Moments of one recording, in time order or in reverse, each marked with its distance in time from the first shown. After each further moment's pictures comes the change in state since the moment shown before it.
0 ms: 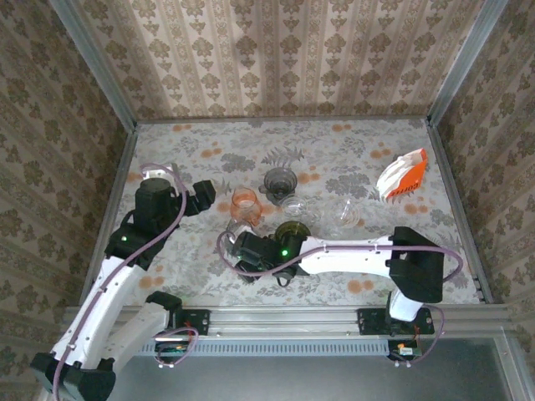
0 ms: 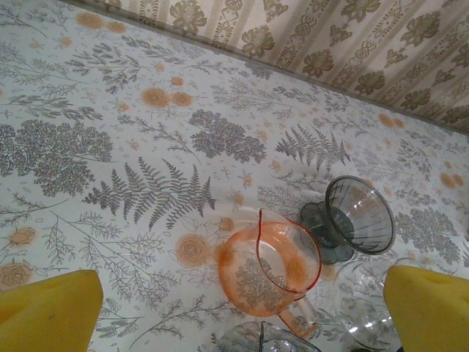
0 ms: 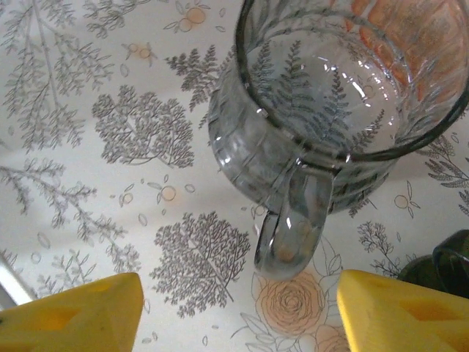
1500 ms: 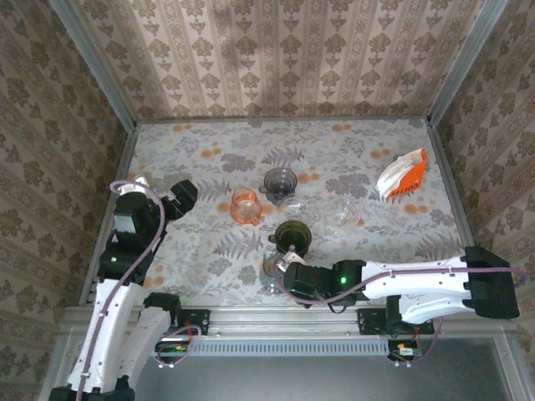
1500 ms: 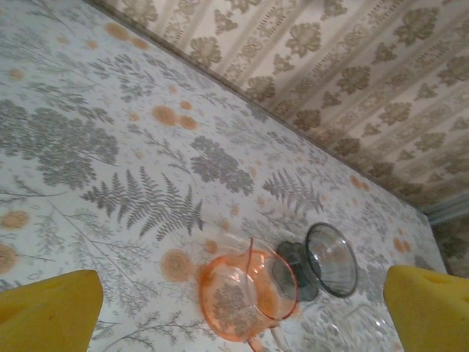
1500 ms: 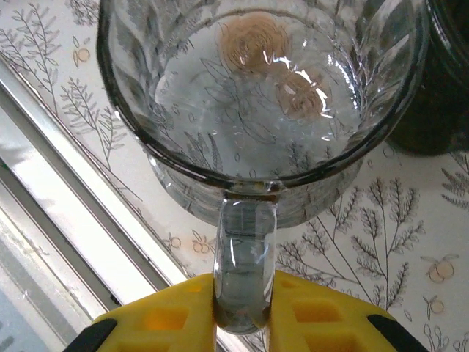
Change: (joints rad) left arm 0.208 -0.167 -0.110 0.073 0.172 -0.151; right arm 0.129 -0.492 -0.460 -0.130 -0.024 0.150
